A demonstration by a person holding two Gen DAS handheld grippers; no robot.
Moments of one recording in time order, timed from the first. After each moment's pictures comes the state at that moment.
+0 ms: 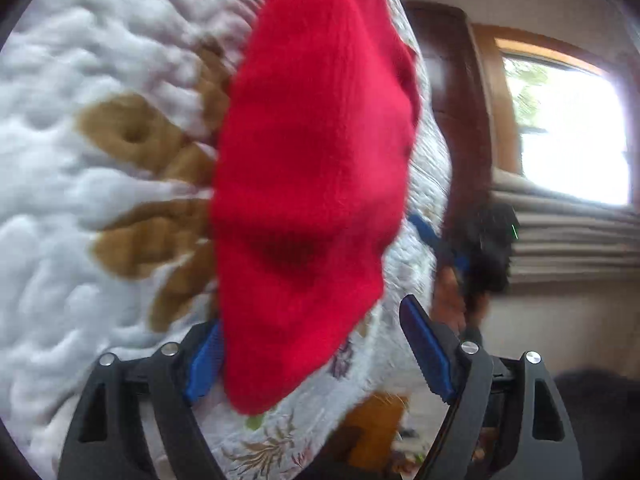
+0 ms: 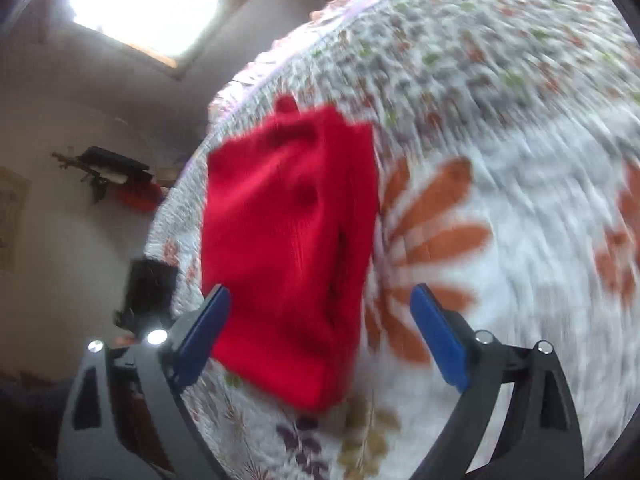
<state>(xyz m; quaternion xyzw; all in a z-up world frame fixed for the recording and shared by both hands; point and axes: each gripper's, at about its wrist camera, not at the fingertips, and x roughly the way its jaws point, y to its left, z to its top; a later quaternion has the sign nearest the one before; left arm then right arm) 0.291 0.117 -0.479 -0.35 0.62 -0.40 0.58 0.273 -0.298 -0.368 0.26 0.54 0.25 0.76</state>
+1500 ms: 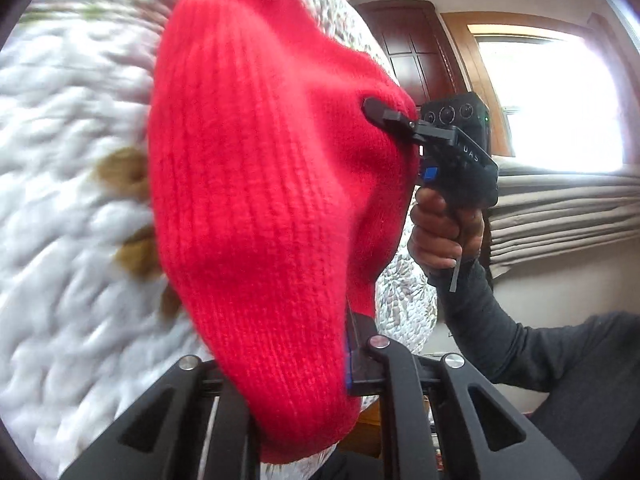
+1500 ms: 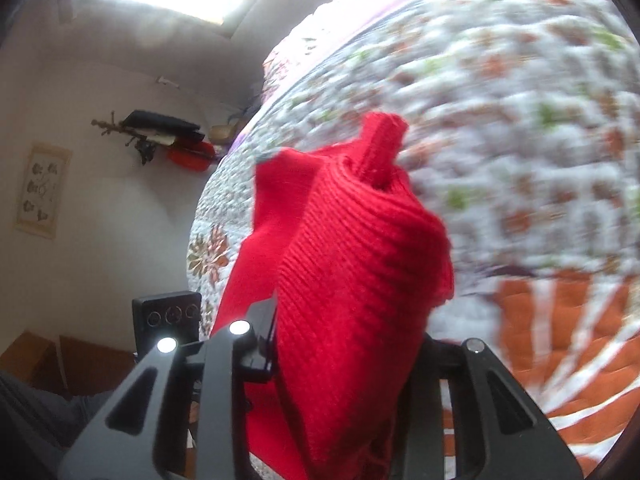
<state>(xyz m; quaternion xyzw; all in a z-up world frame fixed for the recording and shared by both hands) 0.255 0.164 -0.446 -0.31 0.58 -0.40 0.64 0.362 -0.139 -0.364 0.25 0.57 0.37 0.69</state>
